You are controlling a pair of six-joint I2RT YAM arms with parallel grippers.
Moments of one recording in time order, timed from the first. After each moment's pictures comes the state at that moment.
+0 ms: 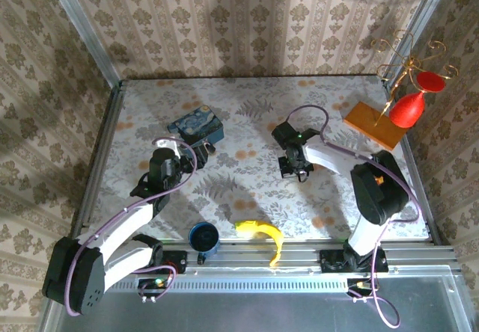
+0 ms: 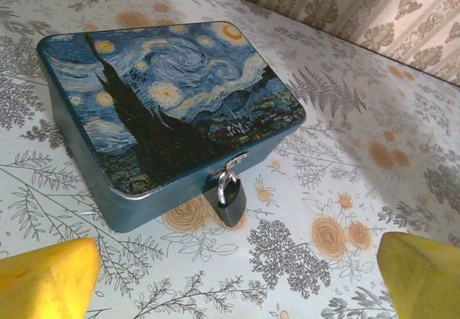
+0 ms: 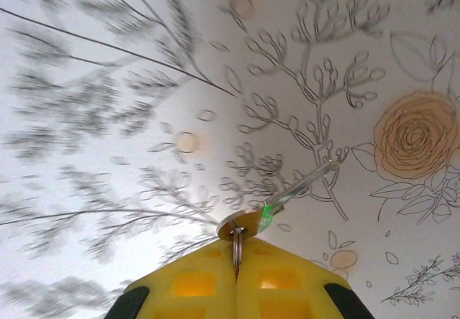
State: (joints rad) left arm -0.44 1.00 0.43 0.15 -0.08 -0.50; right arm 0.51 1.69 1.14 -0.83 0.11 0.40
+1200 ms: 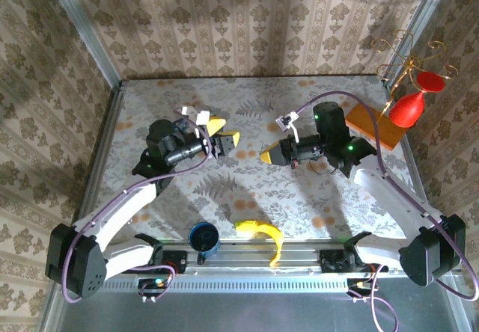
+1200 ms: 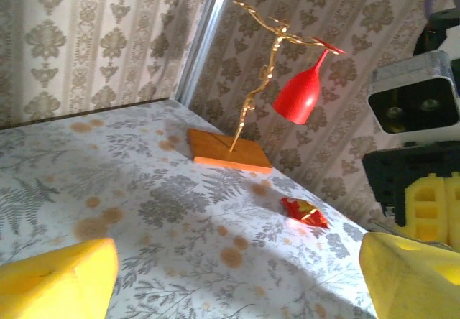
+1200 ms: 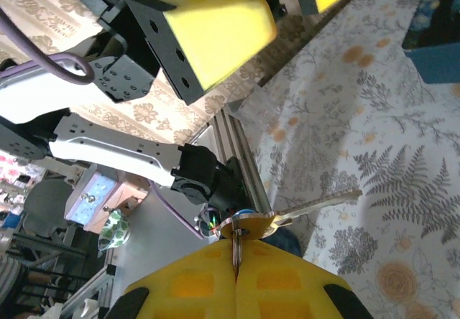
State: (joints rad) left arm -0.51 1.13 0.76 0.34 0.64 -0.36; right arm 0.41 1.21 1.05 -0.38 -1.05 0.26
